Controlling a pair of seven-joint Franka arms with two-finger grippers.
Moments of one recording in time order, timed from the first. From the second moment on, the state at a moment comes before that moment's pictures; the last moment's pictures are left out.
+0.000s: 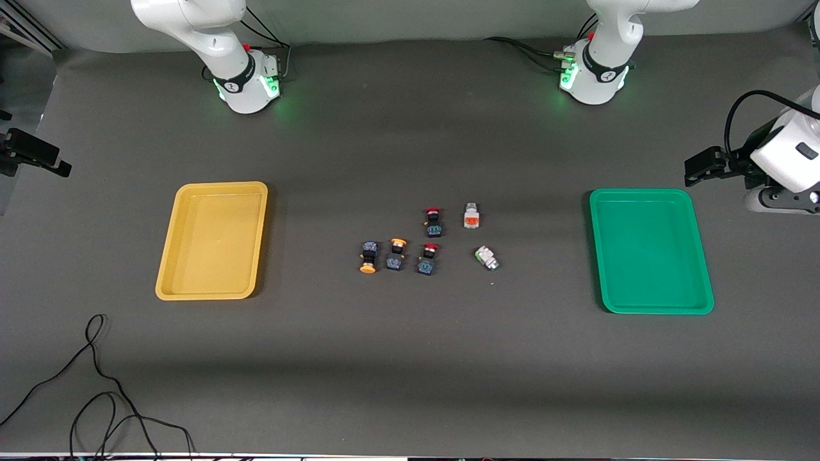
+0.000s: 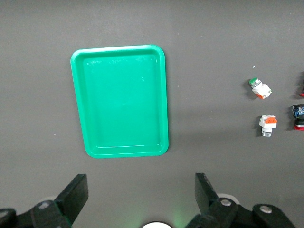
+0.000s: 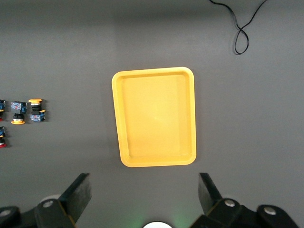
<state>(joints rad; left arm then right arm) -0.06 0.04 -0.01 -1.56 0.01 1.50 0.00 0.06 0.00 -0.18 -1.47 0.04 1.43 -0.03</state>
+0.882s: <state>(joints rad) -0.05 0.04 -0.01 -1.56 0.01 1.50 0.00 0.09 0.02 -0.18 -1.45 0.04 1.44 -0.03</state>
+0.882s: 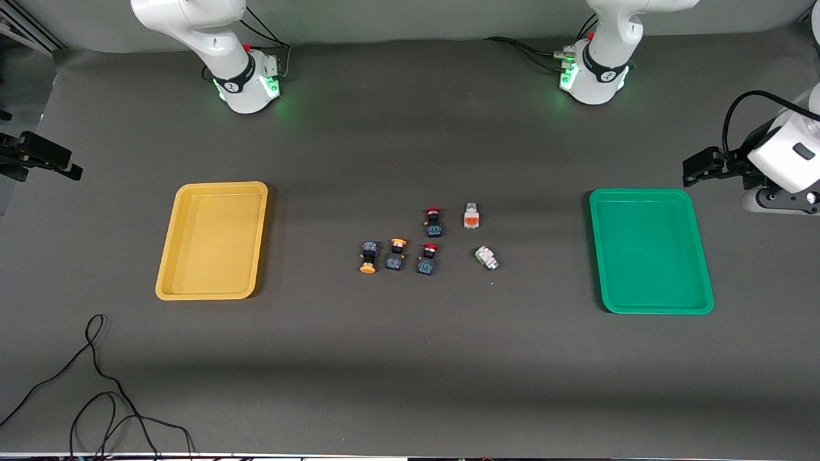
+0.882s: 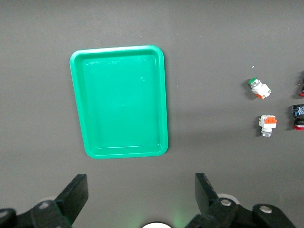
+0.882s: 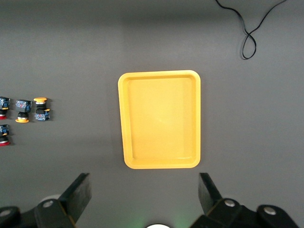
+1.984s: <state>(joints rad) -0.09 0.05 -0.03 -1.59 0.01 1.49 -0.01 0.09 0.02 -0.18 -1.45 0.04 1.43 -0.03</state>
